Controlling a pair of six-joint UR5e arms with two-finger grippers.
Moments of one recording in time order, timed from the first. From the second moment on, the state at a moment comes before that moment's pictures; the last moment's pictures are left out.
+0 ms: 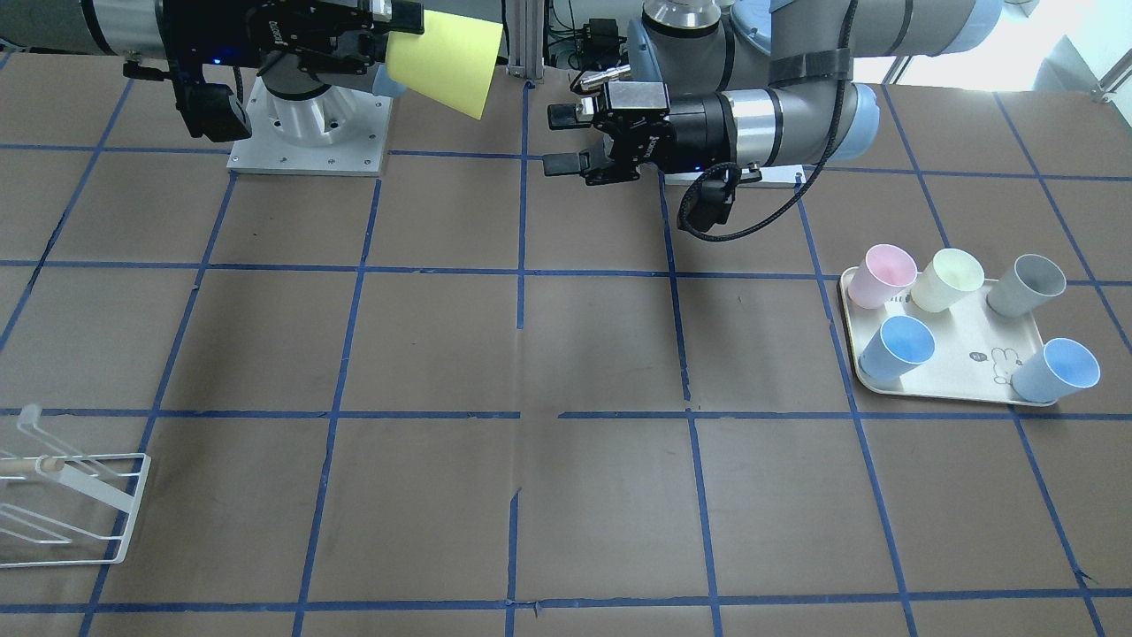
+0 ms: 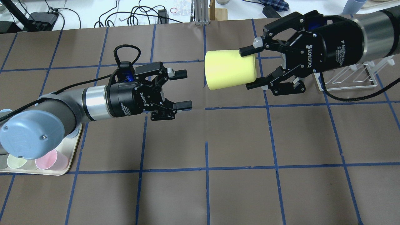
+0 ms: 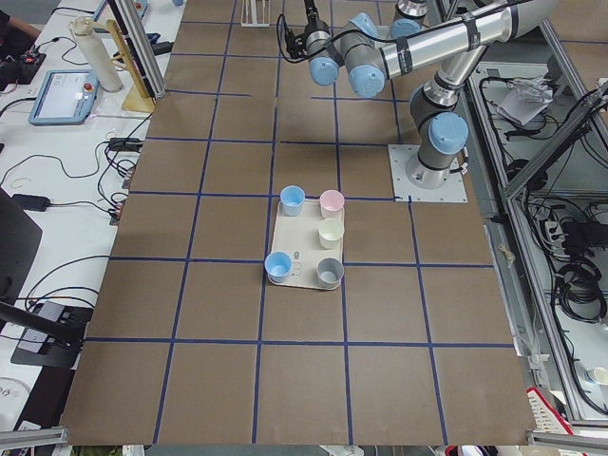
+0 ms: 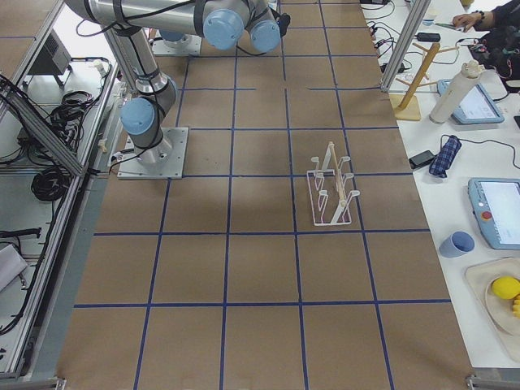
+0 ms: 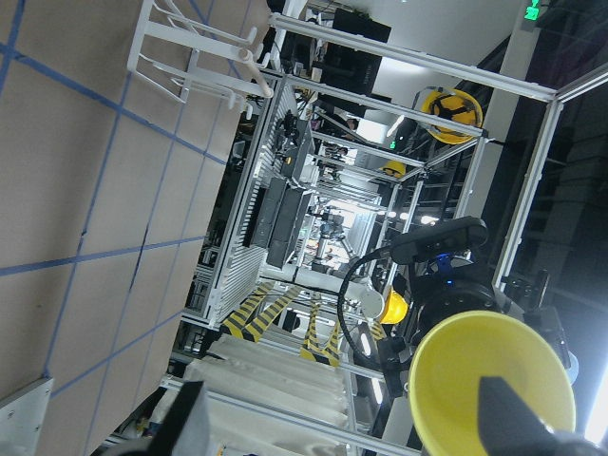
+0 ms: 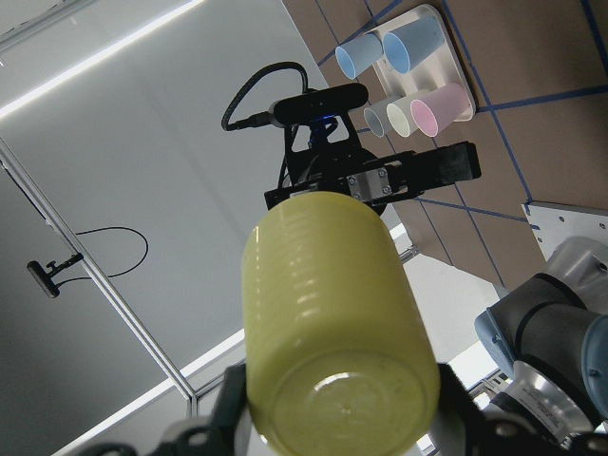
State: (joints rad) left arm -1.46 -1.43 -2.12 -1.93 -0.04 0.45; right arm 1.32 -1.63 1.59 -0.43 -0.42 -0.62
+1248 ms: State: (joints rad) left arm -1.60 -1.41 -2.14 -1.85 -0.24 0.45; right arm 1.33 -1.62 1.59 -0.43 -0.43 -0.64
